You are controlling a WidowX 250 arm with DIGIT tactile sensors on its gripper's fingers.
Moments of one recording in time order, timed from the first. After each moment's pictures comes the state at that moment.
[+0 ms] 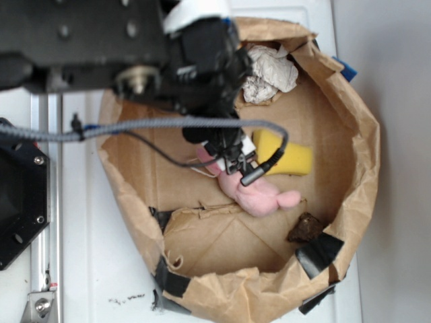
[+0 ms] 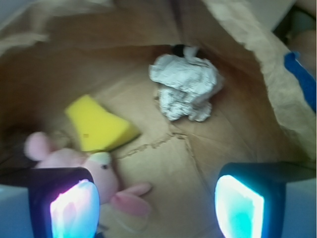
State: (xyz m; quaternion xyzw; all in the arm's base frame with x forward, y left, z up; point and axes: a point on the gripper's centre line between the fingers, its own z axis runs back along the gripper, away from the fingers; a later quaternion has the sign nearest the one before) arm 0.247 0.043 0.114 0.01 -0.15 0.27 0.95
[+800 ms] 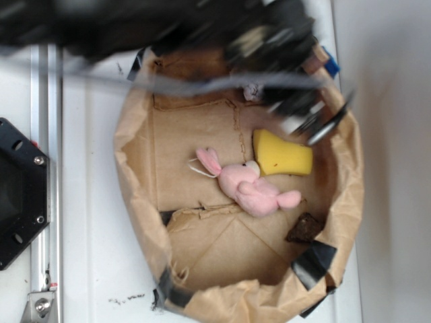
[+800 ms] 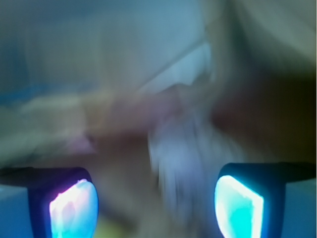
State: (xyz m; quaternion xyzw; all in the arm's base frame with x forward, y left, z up) arm 0.324 0.103 0.099 0.01 -0.14 0.31 0.94
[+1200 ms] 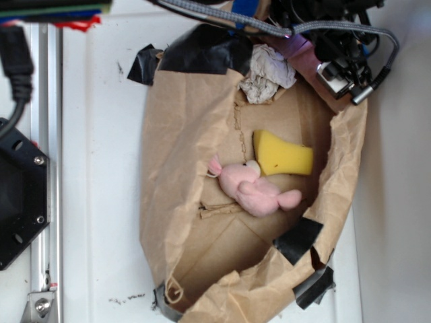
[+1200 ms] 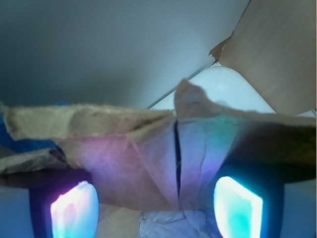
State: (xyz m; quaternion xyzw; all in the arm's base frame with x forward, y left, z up) arm 0.344 0.117 0.088 0.02 -0.14 0.31 0.94
